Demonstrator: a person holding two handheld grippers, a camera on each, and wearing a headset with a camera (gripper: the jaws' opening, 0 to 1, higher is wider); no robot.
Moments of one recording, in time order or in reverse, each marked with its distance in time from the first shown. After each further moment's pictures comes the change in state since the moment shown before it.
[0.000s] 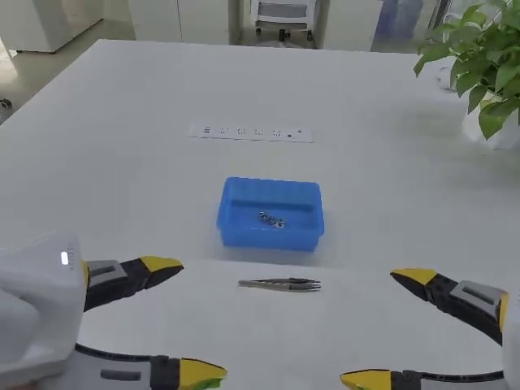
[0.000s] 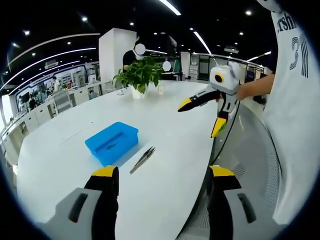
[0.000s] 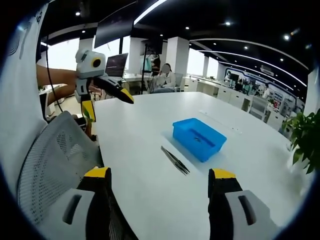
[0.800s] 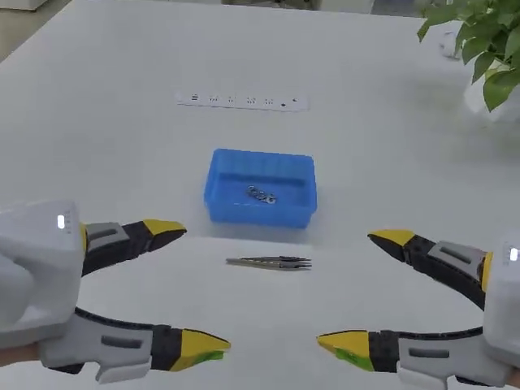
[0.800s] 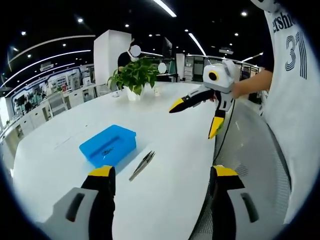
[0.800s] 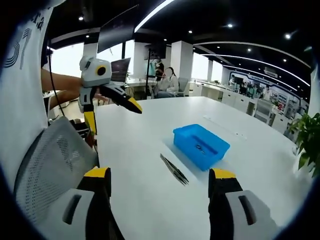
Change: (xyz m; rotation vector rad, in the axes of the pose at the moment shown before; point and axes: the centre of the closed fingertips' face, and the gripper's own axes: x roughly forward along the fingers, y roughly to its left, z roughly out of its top) left arm 0.018 0.006 0.000 0.017 -0.005 -0.045; right arm 0.011 -0.010 0.010 0.003 -0.052 0.043
